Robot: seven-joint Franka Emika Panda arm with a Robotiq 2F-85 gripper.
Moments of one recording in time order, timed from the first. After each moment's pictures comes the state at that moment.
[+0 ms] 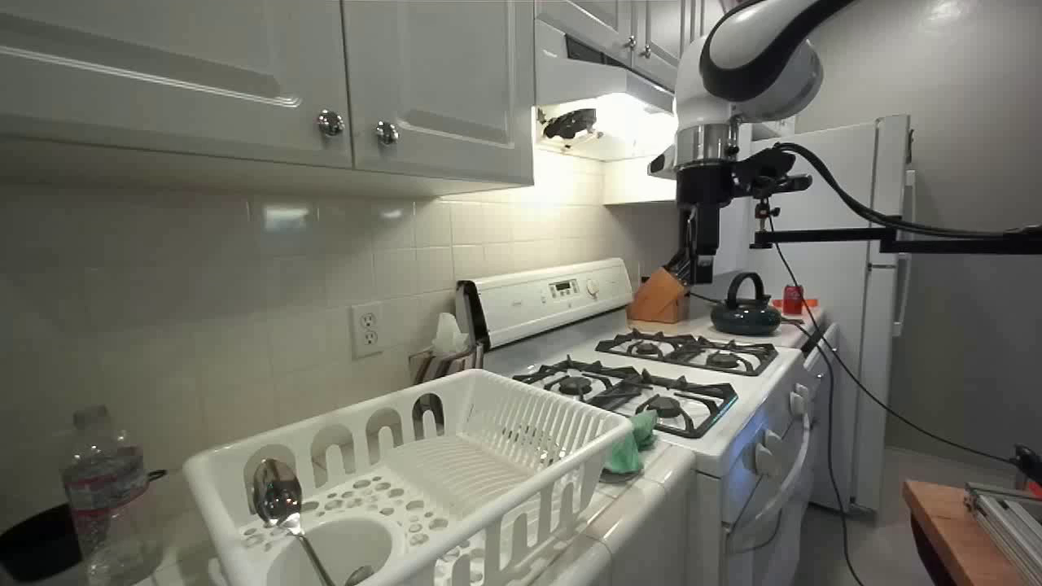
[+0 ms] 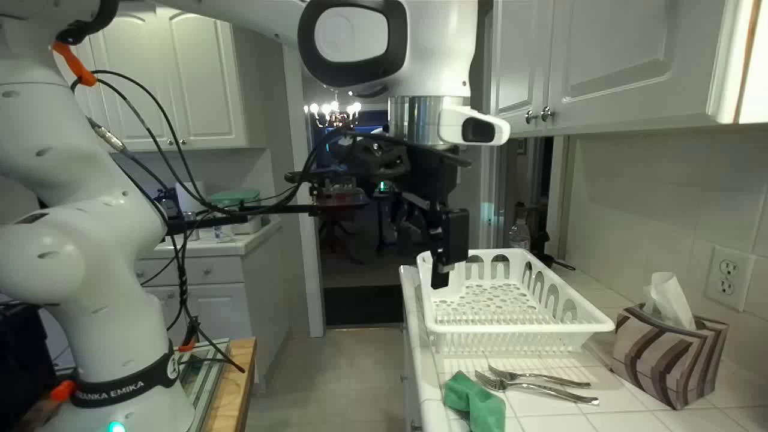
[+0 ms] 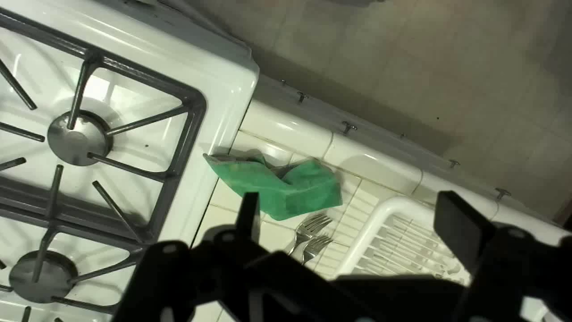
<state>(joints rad) -0.05 -0.27 -0.32 -2.30 0.02 2.01 -0.53</state>
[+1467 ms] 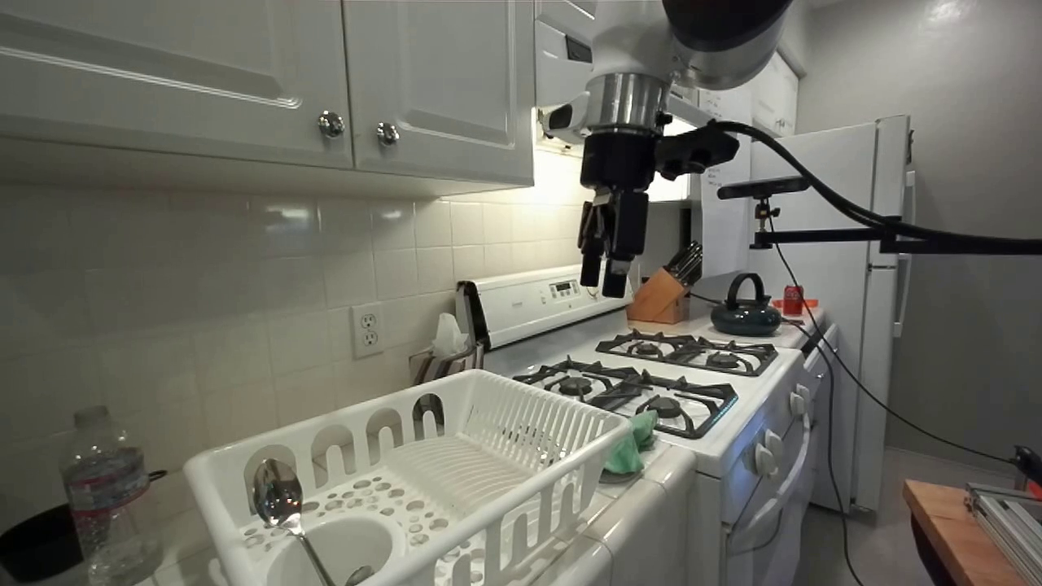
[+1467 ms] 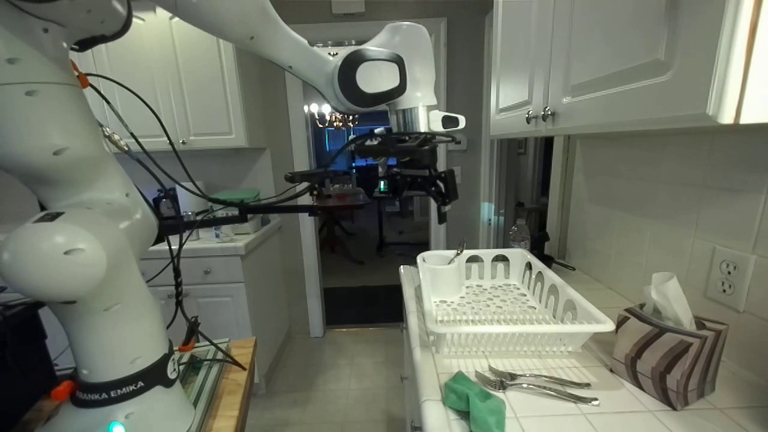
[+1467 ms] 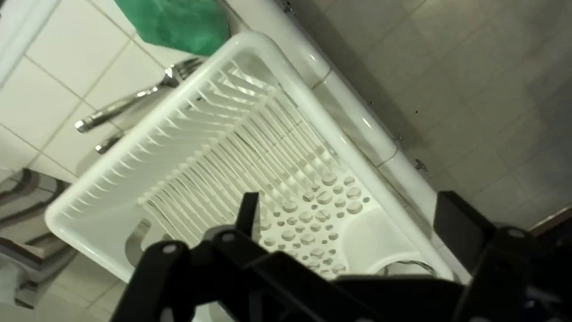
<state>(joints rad) 0.12 -0.19 -0.02 -2.23 0.05 2.18 -0.50</state>
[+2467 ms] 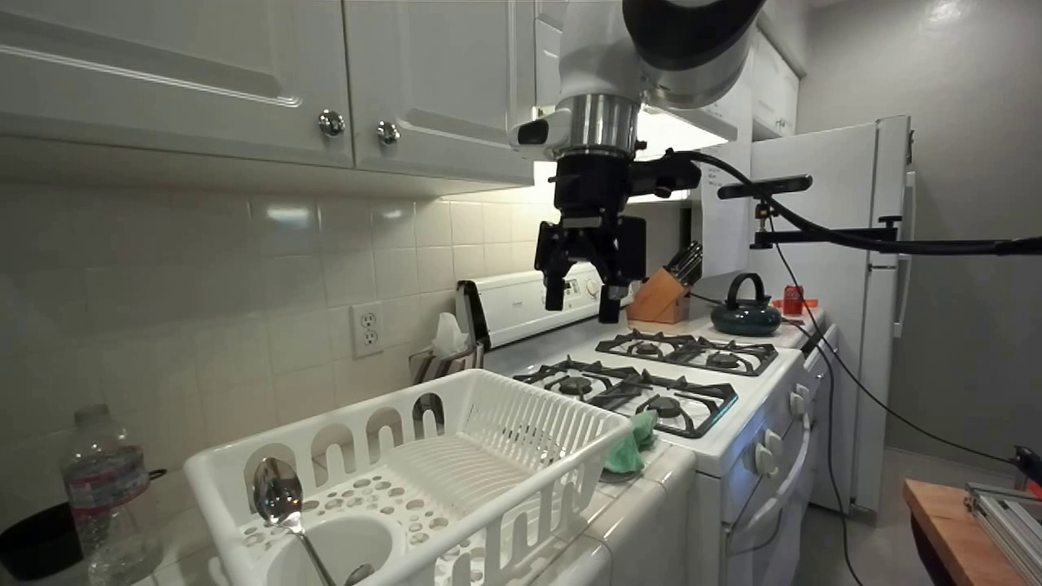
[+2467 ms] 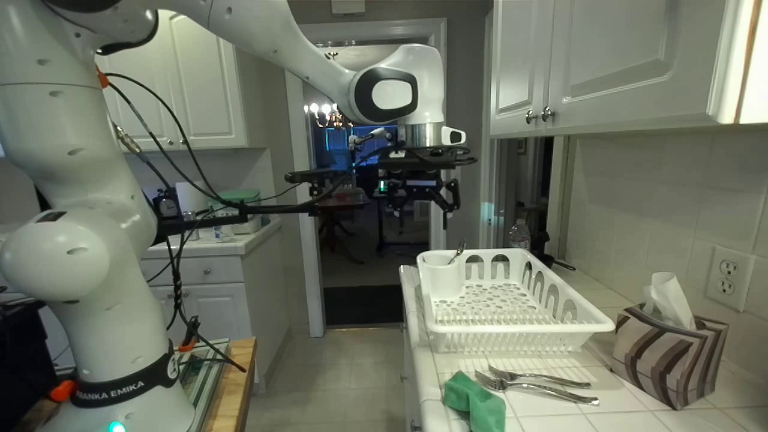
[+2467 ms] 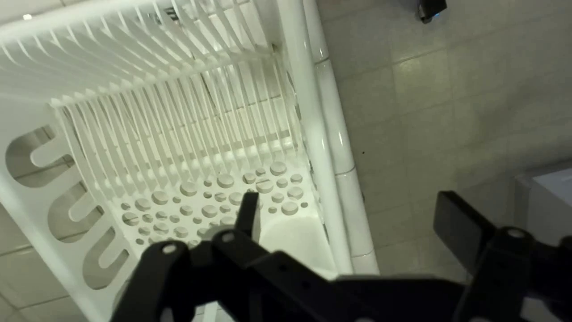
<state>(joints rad) 0.13 -0.08 0.01 -2.17 0.09 2.18 -0.92</state>
